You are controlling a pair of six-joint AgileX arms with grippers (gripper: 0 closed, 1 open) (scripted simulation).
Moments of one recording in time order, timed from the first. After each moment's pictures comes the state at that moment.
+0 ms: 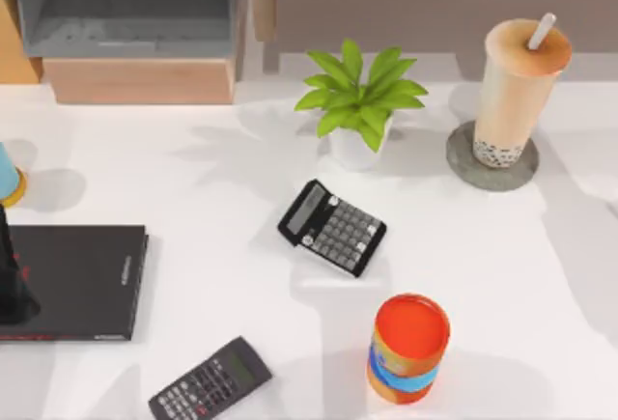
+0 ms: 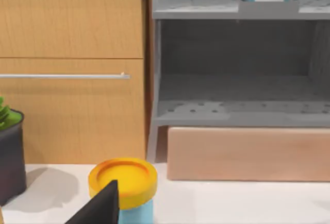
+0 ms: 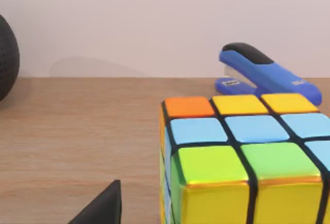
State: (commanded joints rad) left arm 0.00 0.00 0.00 0.00 0.00 0.00; right arm 0.27 1.87 1.80 0.06 0.30 0.01
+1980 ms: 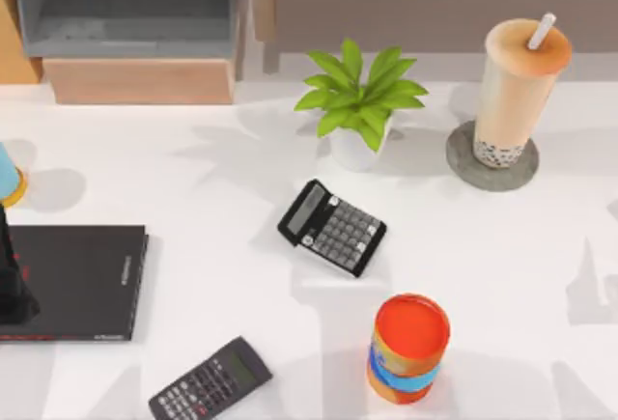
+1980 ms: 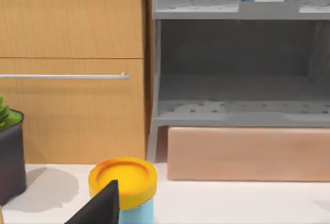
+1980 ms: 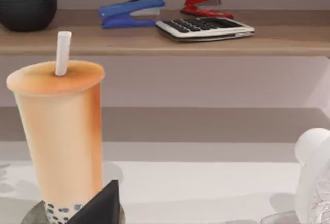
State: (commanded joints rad) left arm 0.00 0.00 0.00 0.00 0.00 0.00; right arm 0.00 0.00 0.00 0.00 0.00 0.00
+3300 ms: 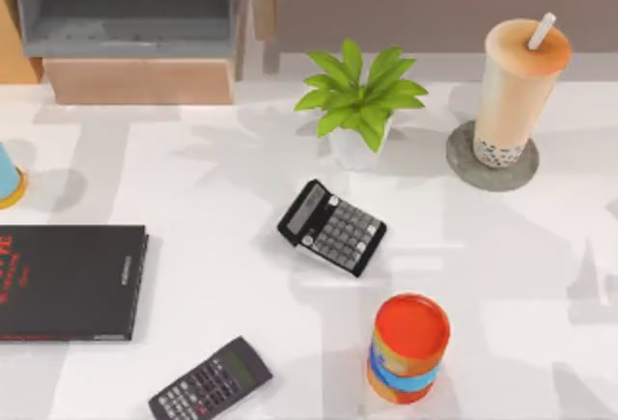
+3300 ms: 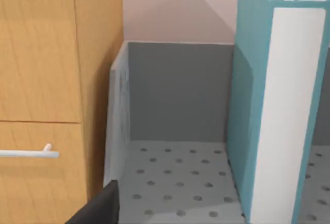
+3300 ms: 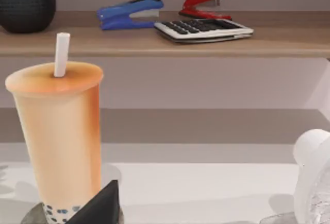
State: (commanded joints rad) left arm -0.13 1.28 0.84 0.44 -0.12 -0.01; right arm 0.00 0.00 0.00 0.00 0.00 0.00
